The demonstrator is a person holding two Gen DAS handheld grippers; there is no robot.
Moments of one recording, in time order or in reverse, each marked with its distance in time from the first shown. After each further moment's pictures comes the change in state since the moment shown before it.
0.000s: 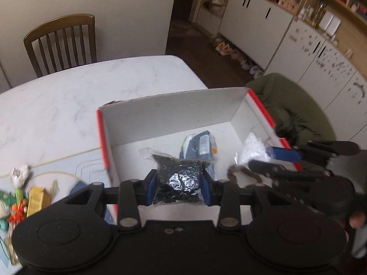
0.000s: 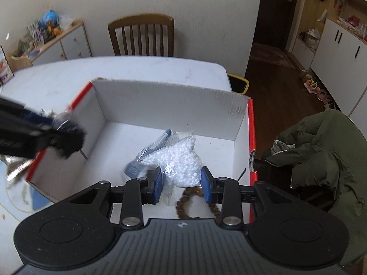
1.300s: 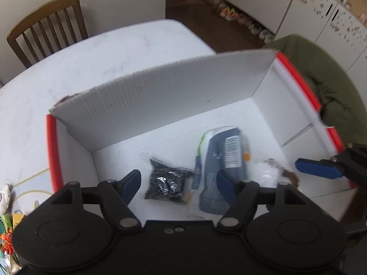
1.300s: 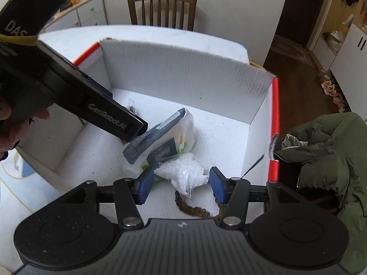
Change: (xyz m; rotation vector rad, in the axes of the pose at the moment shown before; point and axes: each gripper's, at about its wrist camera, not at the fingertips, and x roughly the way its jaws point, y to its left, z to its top) left arm 0.084 -0.003 0.015 0.073 0.146 0.046; right arm 0.025 0.003 -0.013 -0.109 0.086 0.058
